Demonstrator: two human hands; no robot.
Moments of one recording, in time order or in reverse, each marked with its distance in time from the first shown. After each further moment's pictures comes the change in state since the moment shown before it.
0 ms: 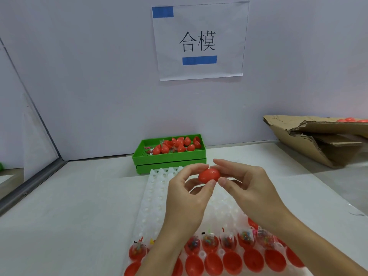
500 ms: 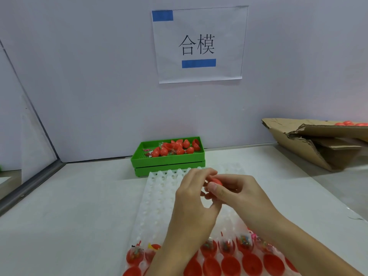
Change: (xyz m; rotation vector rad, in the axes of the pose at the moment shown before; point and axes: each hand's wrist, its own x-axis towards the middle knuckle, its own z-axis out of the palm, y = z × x) left_hand -0.007 -0.004 0.006 0.501 -0.032 0.343; right_hand -0.001 0.004 0.008 0.246 -0.111 0.194
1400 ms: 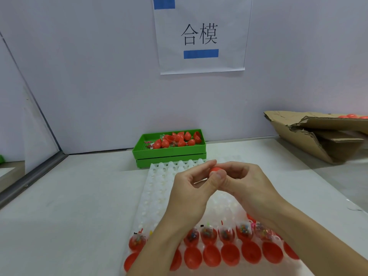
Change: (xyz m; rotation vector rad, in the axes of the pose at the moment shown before) left_hand 0.005 -0.007 -0.005 -0.676 -0.153 -0.422; right_hand 0.001 -0.005 -0.003 0.109 -0.050 0.010
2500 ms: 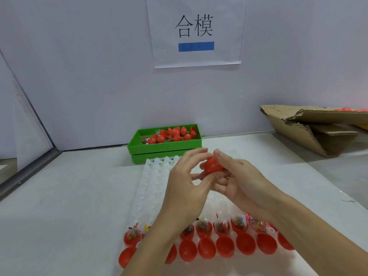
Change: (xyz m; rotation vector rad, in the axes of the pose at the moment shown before) left_hand -0.002 0.007 0.003 0.375 0.038 0.255; right_hand 0.002 -0.005 0.001 0.410 -0.079 0.191
